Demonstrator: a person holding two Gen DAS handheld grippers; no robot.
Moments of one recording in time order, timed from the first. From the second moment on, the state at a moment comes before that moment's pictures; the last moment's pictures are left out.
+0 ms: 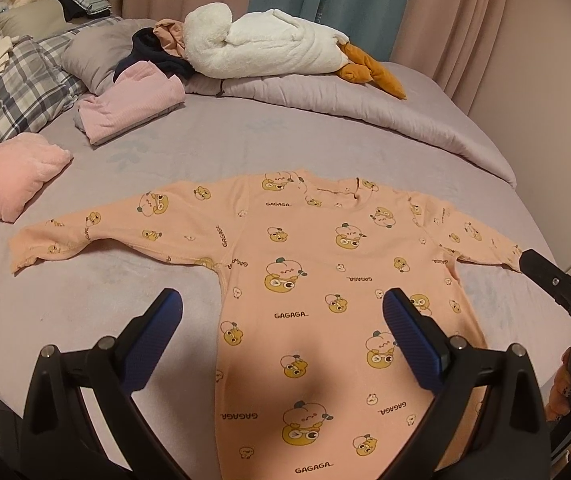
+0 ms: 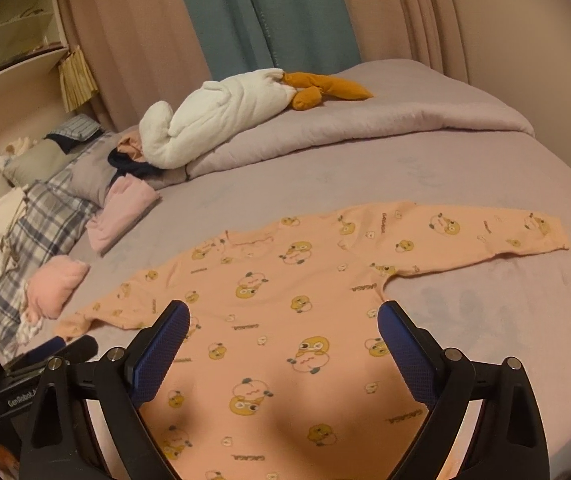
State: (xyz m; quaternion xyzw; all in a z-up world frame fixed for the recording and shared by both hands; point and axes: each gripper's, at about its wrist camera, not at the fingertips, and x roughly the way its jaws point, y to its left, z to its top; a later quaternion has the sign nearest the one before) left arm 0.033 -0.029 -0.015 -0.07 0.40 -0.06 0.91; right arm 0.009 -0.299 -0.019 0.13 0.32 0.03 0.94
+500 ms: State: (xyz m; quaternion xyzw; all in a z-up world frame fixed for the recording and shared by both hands) left arm 0.033 -0.044 -0.012 -0.05 0.40 -0.05 0.92; right arm -0.002 -0.327 -0.026 0.16 0.32 0.02 0.93
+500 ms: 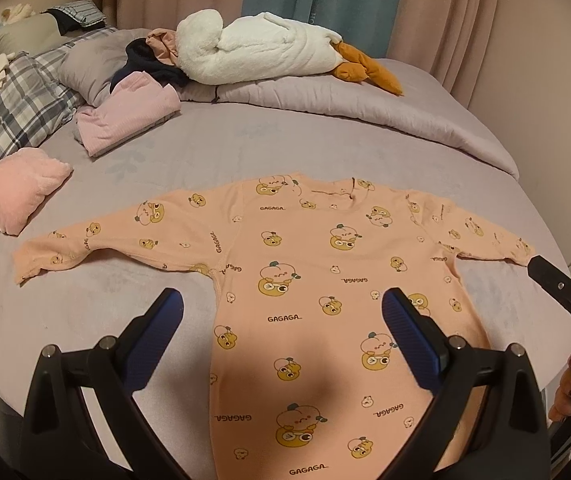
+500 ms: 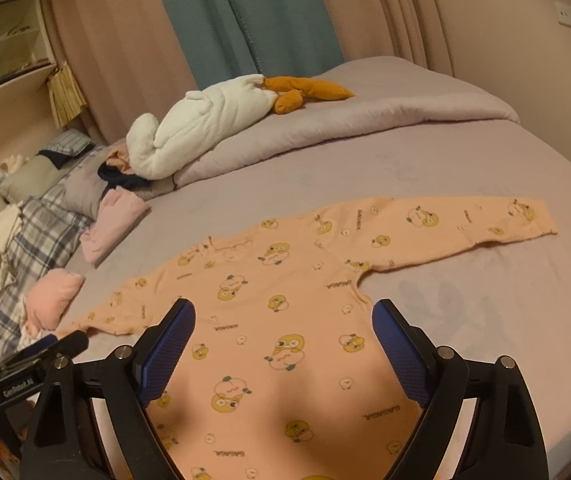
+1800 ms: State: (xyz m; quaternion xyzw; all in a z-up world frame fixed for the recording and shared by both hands) left arm 0.104 -0.048 -0.150 -0.03 0.46 -0.03 0.88; right arm 0.007 -0.354 -0.063 0.15 0.36 -0.05 0.92
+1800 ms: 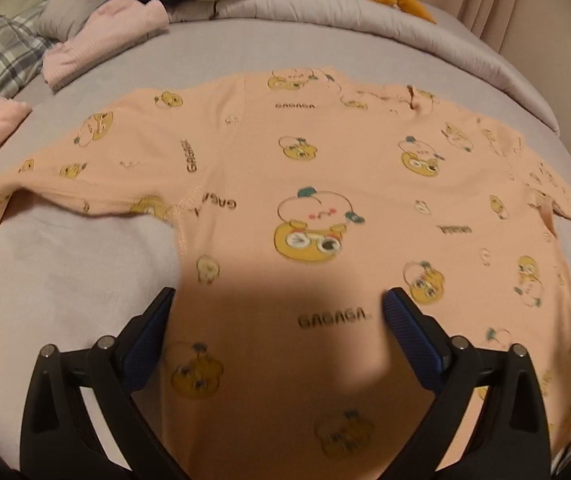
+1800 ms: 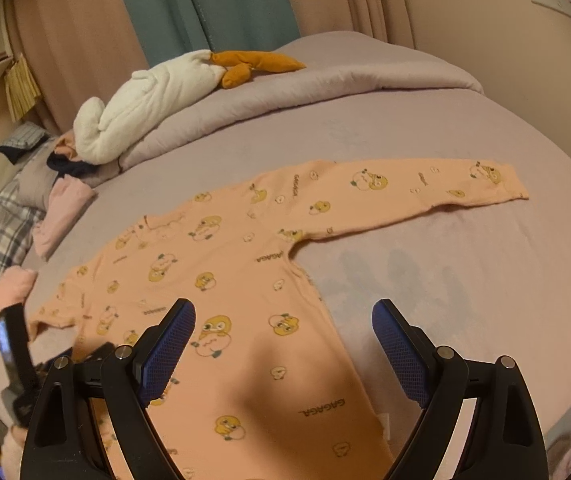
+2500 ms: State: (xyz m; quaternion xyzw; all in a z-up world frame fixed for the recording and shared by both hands) left arm 0.103 -0.052 -0.155 -0.02 0.45 -0.03 0.89; right arm 0.009 -0.347 -0.057 0.12 0.37 -0.07 0.92
